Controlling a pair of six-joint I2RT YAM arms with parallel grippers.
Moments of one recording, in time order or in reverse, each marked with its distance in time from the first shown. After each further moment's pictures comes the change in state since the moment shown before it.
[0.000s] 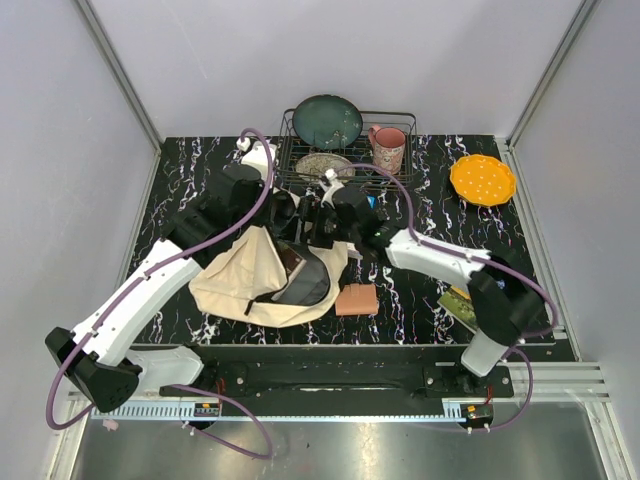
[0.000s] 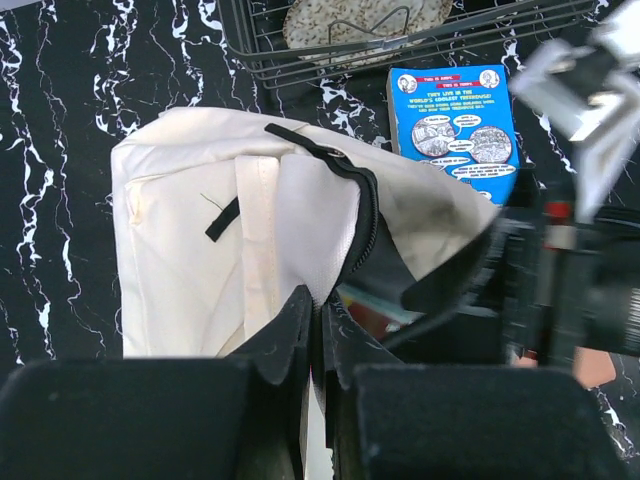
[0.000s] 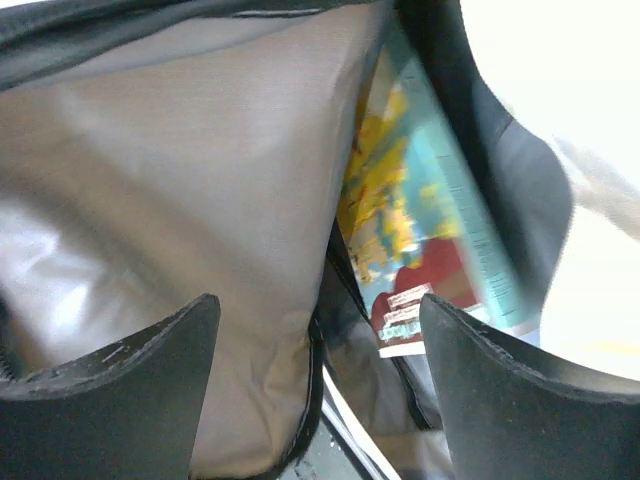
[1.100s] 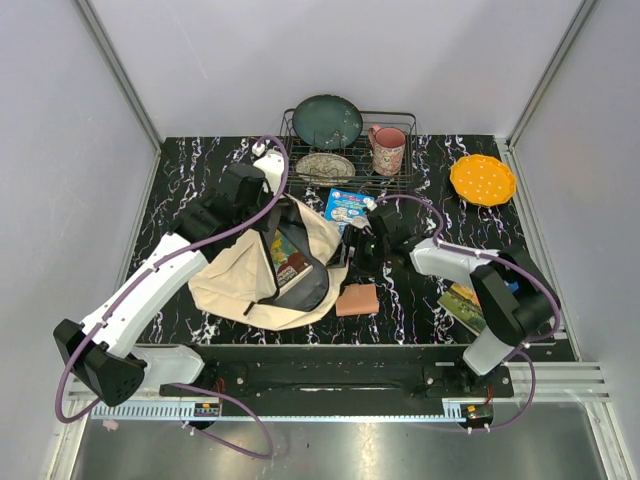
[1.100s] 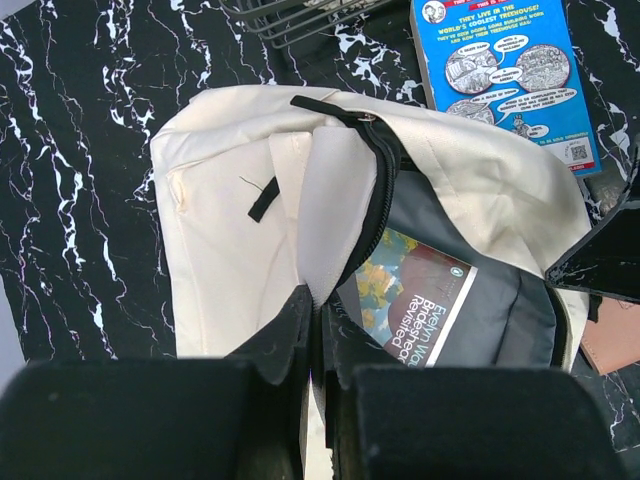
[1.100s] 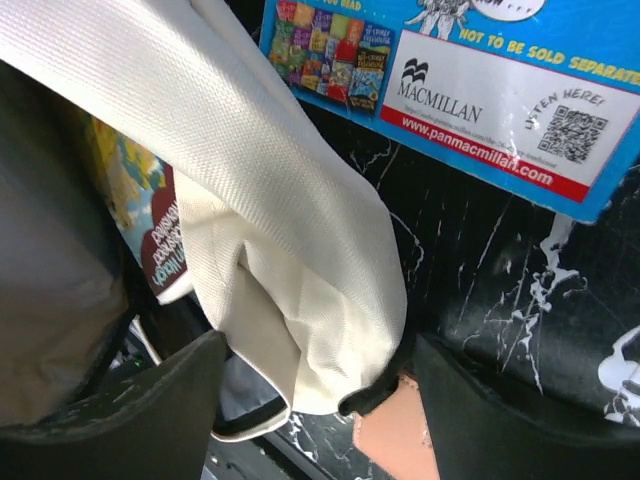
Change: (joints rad) left arm 0.035 0.039 -0.019 -0.041 0.049 0.173; right arm -0.195 -0.122 -0.311 -0.202 -0.046 -0.048
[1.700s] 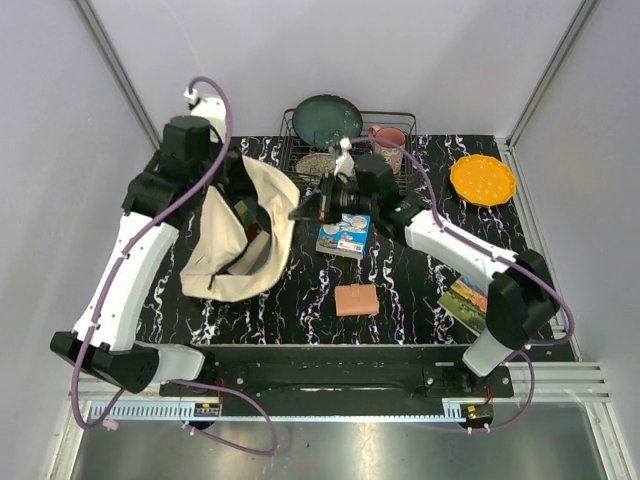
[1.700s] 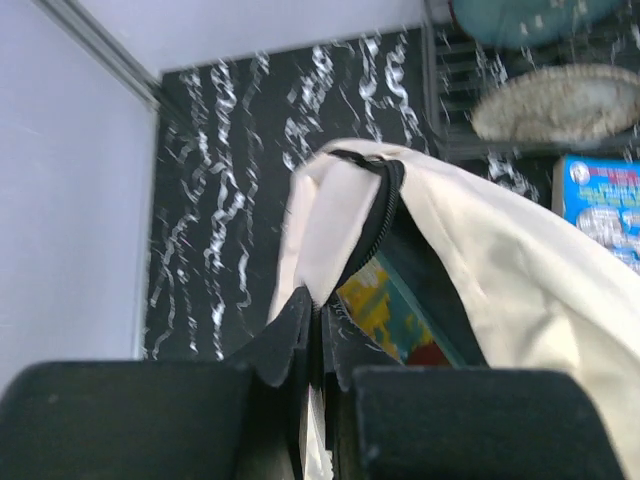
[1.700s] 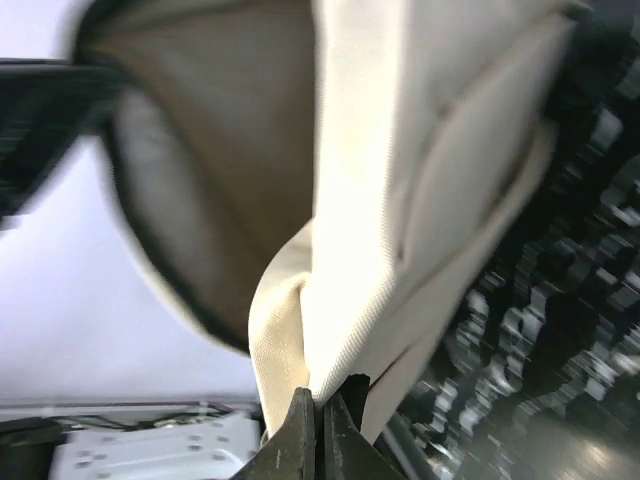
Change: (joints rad) left arm 0.235 0.065 0.303 -0.105 -0.066 0.009; right arm 0.072 0.025 0.378 0.081 -0.217 0.077
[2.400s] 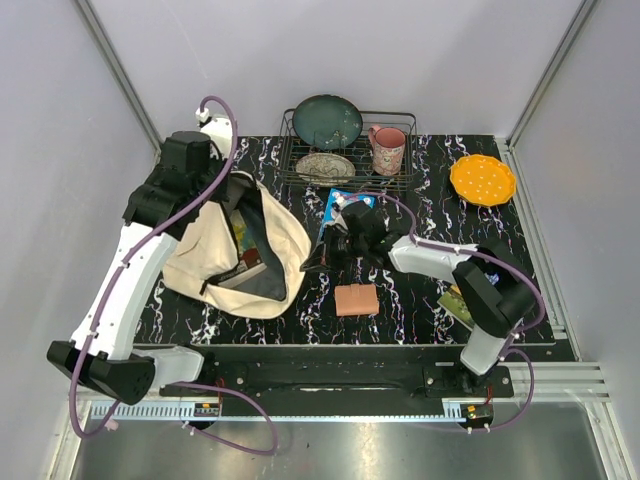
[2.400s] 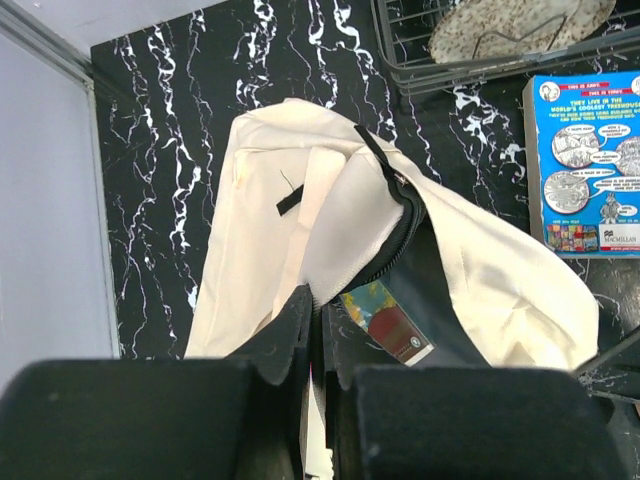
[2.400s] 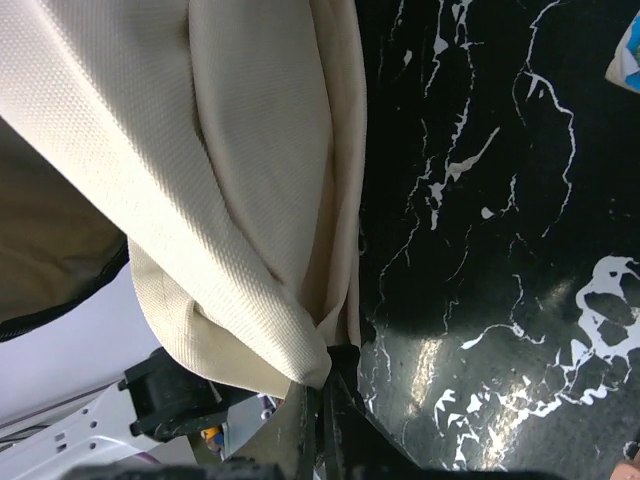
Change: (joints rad) left arm 0.039 -0.058 -0.077 -0.002 0.129 0.055; right arm 0.057 0.087 -0.246 0.074 0.039 0.105
